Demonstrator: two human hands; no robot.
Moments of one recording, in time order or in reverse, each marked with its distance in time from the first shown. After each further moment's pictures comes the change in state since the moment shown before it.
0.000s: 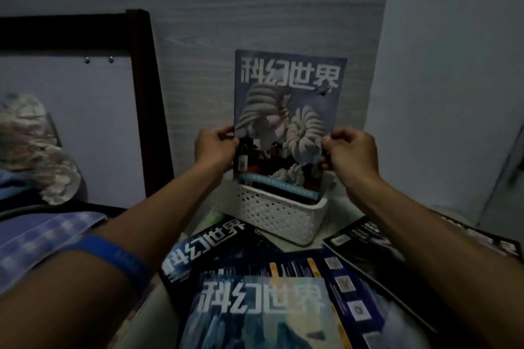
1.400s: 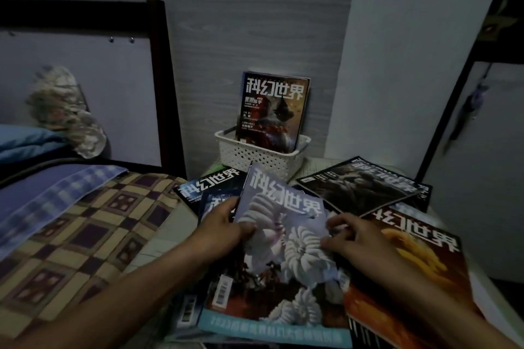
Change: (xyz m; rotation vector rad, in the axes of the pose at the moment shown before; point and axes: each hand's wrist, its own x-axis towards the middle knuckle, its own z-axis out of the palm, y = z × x) left_hand -0.277 -0.007 -0.077 0.006 -0.514 -0.259; right_hand -0.231 0.016 -0.149 -0.377 -0.479 0.256
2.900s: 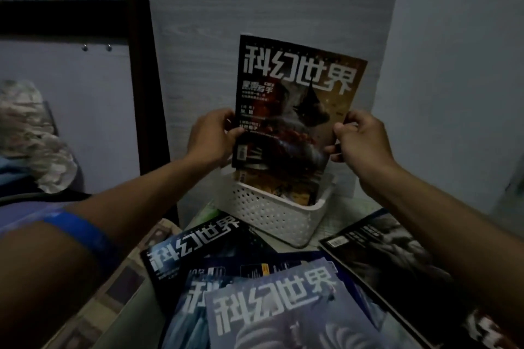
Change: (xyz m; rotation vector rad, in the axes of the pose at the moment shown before) left_hand 0.278 0.085 -0.080 0.579 0.534 0.511; right_hand 0.249 -0.123 -0.023 0.321 0.377 -0.267
